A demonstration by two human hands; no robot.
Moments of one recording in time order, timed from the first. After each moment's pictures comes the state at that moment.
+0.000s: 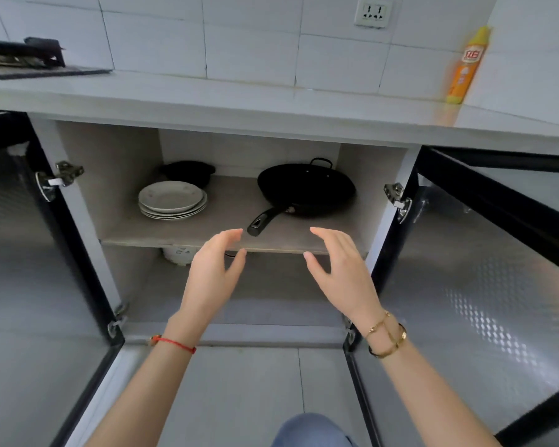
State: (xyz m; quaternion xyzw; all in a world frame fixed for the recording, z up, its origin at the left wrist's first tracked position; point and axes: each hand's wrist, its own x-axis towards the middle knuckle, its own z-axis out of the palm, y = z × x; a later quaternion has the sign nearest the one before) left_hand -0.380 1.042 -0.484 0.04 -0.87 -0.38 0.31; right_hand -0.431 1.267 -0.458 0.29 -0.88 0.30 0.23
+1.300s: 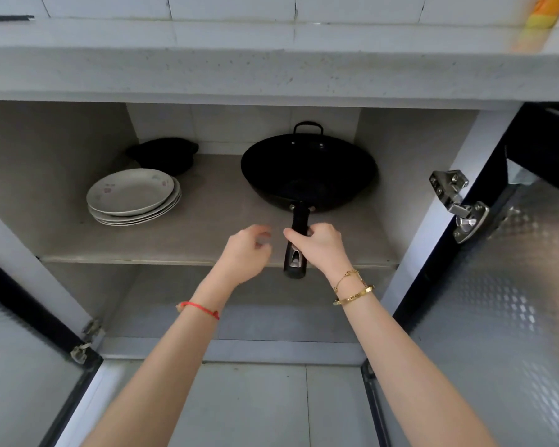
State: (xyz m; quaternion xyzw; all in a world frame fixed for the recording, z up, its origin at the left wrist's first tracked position) left_hand -0.596 1.065 -0.513 0.10 -0.91 -0.40 0.05; right_hand -0.658 1.208 -0.515 0.07 -0.87 0.48 -0.05
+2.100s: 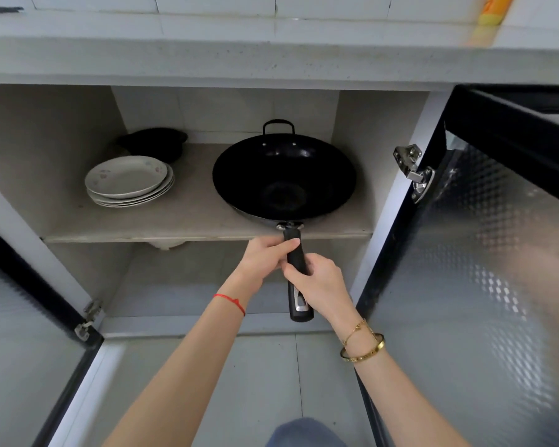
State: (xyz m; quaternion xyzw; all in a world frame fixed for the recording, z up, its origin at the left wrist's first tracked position) left_hand -0.551 1.124 -0.543 0.14 -0.71 -0.69 -0.03; right_hand -0.527 1.257 -0.537 0.08 -0.86 0.50 -0.07
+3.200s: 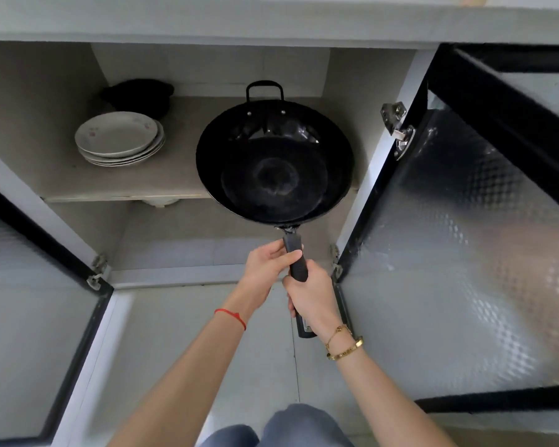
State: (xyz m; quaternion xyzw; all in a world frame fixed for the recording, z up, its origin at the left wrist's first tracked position) left_hand -0.455 1.159 -0.575 0.14 -0.59 -0.79 -0.06; right_hand -0.427 1.268 -0.546 -0.07 -0.81 0.56 -0.15
